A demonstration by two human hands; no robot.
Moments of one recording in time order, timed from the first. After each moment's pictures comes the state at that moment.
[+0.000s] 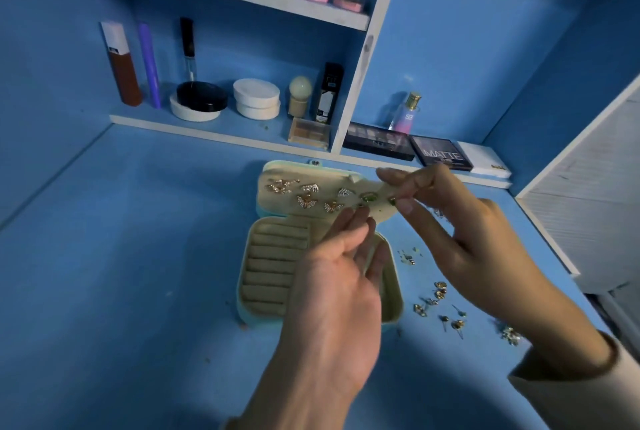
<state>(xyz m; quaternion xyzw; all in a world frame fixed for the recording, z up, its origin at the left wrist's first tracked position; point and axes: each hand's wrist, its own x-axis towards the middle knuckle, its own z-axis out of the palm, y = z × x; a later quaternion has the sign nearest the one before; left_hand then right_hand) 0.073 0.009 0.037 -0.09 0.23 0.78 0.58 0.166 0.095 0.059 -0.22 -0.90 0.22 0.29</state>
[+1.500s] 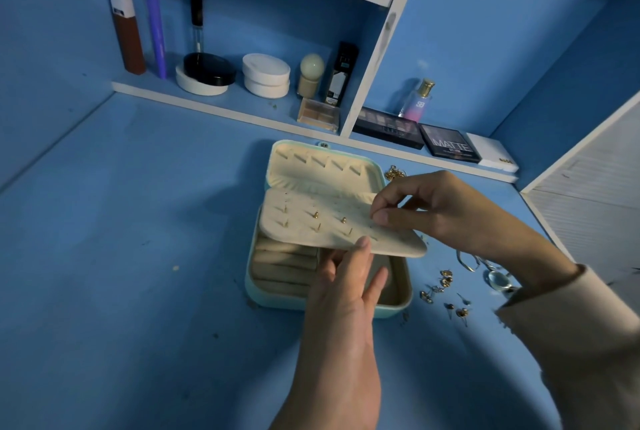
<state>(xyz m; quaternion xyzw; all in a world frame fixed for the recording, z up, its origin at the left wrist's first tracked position) 0.091 -0.005 0.002 -0.05 0.37 0.77 0.52 0.144 0.131 0.056 -0.25 -0.90 0.35 0.07</state>
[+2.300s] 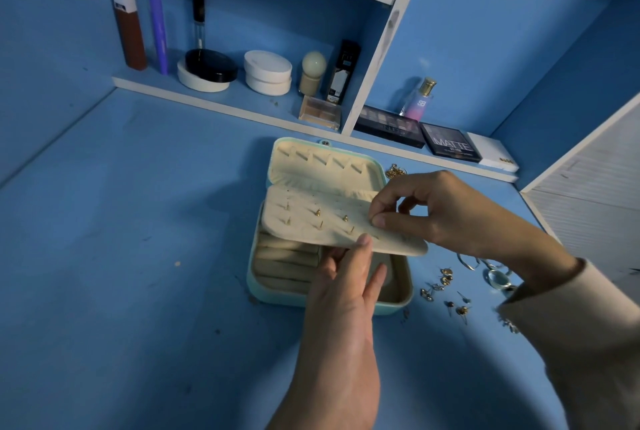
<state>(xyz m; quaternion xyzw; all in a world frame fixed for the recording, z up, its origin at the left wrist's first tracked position) 0.090 -0.007 0.003 -0.05 0.36 0.78 0.52 0.144 0.135 0.055 -0.20 -0.94 0.26 0.04</state>
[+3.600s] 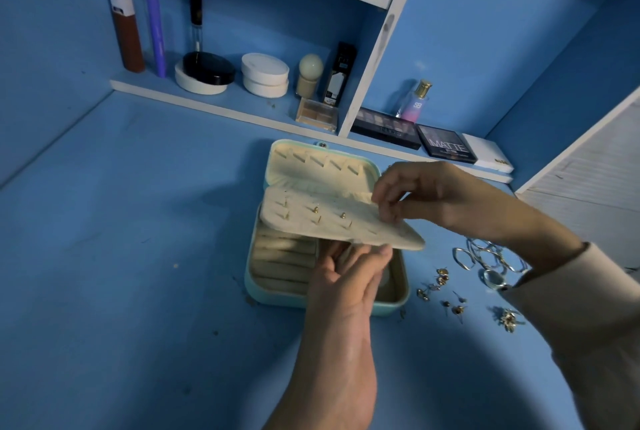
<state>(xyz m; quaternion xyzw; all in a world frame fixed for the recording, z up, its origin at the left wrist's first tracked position) 0.090 -0.011 0.002 0.01 0.32 0.80 0.51 0.146 0.147 0.064 -0.21 -0.89 0.40 0.02</state>
